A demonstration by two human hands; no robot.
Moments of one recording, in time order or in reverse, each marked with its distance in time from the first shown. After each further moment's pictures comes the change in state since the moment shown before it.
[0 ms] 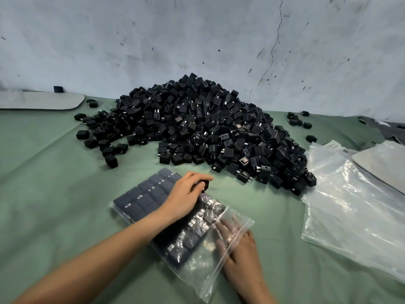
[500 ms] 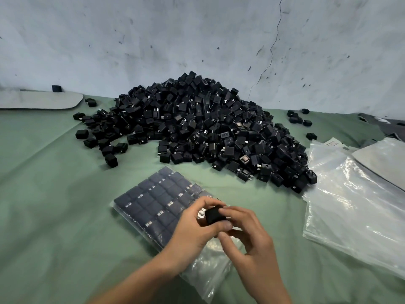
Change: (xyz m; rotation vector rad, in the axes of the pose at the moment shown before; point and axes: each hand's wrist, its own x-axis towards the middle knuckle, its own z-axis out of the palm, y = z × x) left_hand -0.078 0.057 0.018 -0.636 -0.006 -0.159; right_hand -0.005 -0.054 -0.057 0.723 0.315 -0.111
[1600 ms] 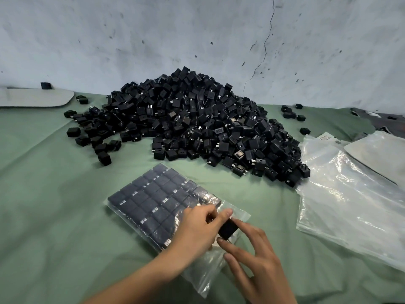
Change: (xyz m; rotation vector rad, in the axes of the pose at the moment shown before) left_hand 0.010 -0.014 0.014 0.485 0.050 -0.022; right_hand -0.033 0.029 -0.029 -0.592 -0.079 -0.309
